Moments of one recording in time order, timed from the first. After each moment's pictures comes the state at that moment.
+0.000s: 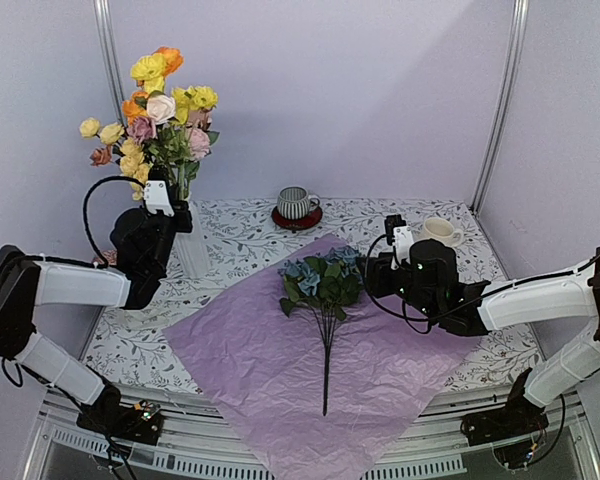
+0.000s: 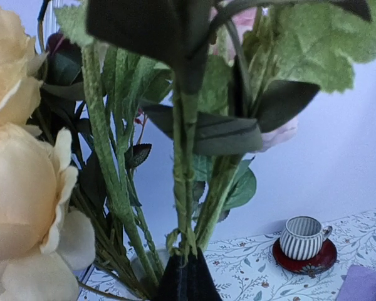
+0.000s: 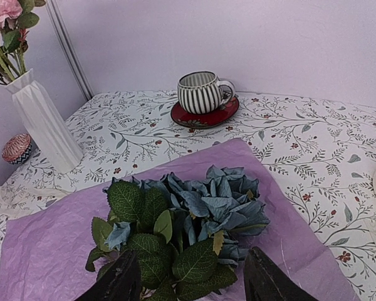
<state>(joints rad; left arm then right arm) -0.44 1.44 0.62 1.07 -0.44 0.17 0.86 1.44 0.66 0.50 0.36 0.32</state>
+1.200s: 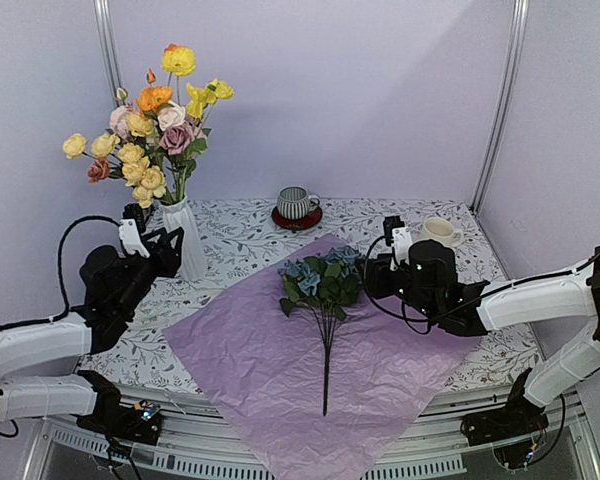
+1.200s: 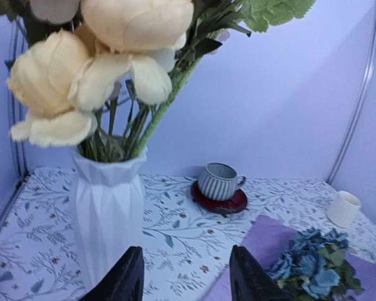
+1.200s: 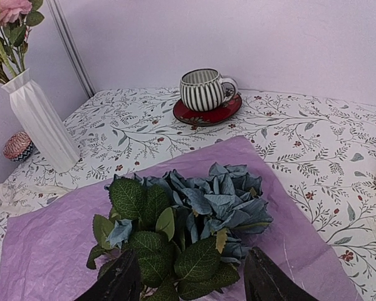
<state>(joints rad) -0.44 1.02 0.33 0.76 -0.22 -0.16 0.86 1.45 0.66 0.50 0.35 0.32</state>
